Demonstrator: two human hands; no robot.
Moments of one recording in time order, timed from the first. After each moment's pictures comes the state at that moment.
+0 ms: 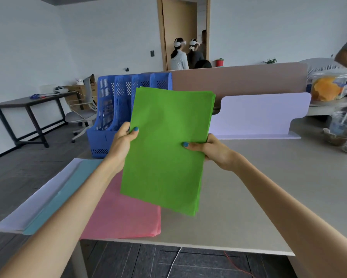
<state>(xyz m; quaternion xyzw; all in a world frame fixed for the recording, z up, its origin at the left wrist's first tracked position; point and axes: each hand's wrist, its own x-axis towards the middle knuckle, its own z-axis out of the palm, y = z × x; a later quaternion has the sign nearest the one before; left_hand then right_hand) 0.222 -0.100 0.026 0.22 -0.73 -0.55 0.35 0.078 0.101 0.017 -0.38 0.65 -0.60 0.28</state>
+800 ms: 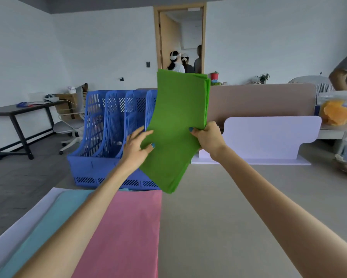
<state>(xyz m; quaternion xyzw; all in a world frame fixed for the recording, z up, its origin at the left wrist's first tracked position) 0.110 -0.179 0.031 0.17 -0.88 -0.30 0.34 0.001 0.009 0.082 -0.28 0.74 -0.61 0.02</state>
